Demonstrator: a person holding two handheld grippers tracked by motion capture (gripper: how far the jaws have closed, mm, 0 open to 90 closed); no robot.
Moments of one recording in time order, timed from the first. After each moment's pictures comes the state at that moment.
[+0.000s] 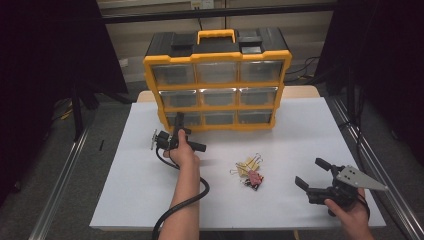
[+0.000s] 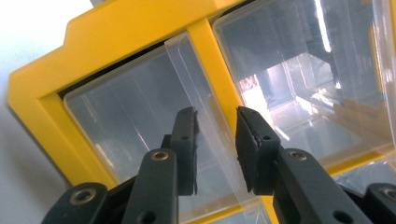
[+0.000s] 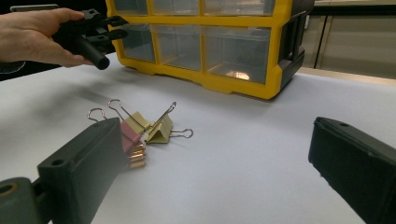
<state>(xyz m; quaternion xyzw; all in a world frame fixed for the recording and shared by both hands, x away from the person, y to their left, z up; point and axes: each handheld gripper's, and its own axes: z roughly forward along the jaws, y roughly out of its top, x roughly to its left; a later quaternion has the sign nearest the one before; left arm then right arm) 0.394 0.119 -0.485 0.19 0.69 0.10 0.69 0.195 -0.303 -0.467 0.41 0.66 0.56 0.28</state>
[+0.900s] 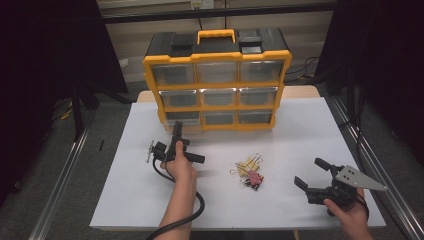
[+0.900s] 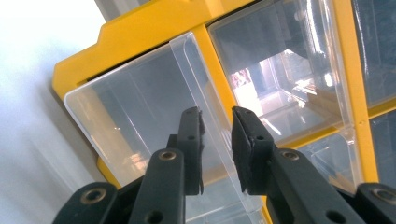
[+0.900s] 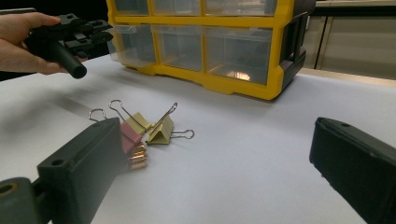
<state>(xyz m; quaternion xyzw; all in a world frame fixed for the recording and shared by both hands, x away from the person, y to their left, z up) 0.357 0.127 -0.488 0.18 0.68 0.08 0.70 0.195 -0.301 -0.468 0.41 0.66 0.56 0.28</state>
